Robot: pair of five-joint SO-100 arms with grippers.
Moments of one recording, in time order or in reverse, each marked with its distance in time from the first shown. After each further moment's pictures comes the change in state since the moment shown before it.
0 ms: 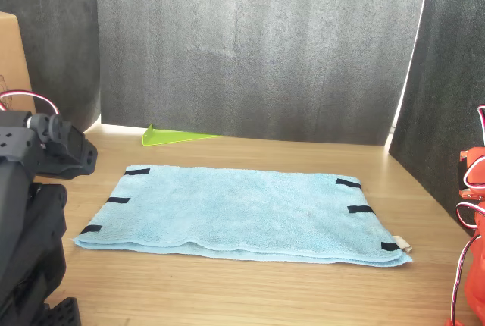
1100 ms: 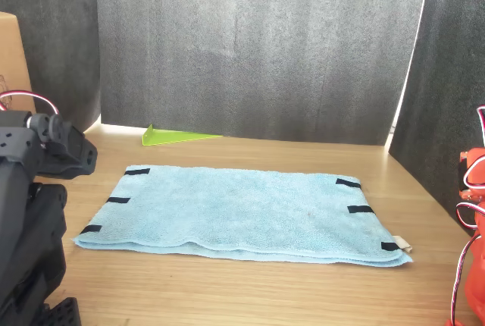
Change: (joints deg) arm 0 0.0 0.0 0.0 0.0 -0.5; arm 1 0.0 0.0 0.0 1.1 0.0
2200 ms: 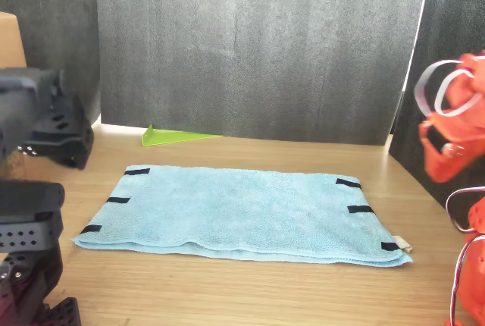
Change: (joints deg) arm 0 5.2 -45.8 -22.9 -5.4 0.5; arm 1 14.3 -66.1 -44.7 6.6 -14.2
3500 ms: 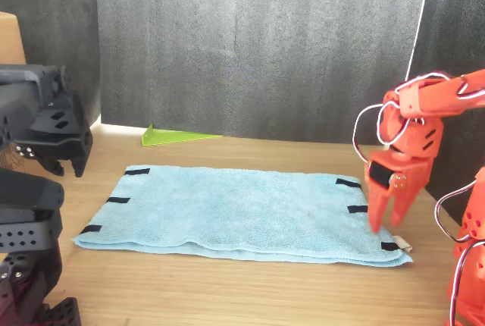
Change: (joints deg) arm 0 -0.1 -0.2 0.6 1.8 1.5; arm 1 11.5 -28.7 -4.8 -4.7 5.6
